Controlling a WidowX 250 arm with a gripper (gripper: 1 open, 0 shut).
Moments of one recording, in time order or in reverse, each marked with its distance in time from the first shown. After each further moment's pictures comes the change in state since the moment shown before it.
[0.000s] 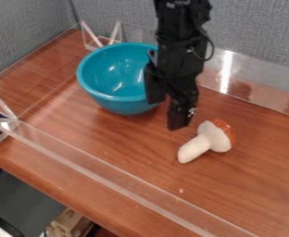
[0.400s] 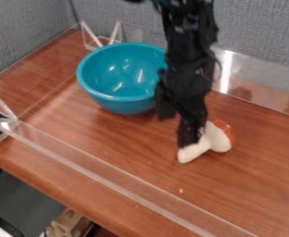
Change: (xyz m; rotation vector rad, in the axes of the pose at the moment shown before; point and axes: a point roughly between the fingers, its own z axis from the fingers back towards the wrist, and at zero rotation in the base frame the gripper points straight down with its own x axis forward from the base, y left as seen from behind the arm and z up) arm 0.011 -0.015 -0.030 -0.024 -0.016 -0.035
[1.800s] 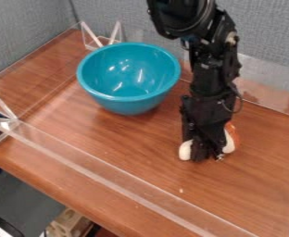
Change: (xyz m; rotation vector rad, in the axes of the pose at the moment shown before) arm 0.023 -0.012 -0.037 -0.023 0.009 -0.070
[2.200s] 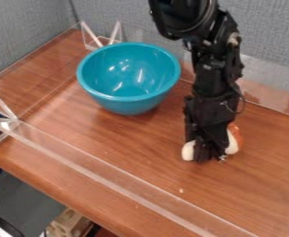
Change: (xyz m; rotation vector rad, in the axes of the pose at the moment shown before) arm 0.003 -0.002 0.000 -0.002 -0.010 -0.020
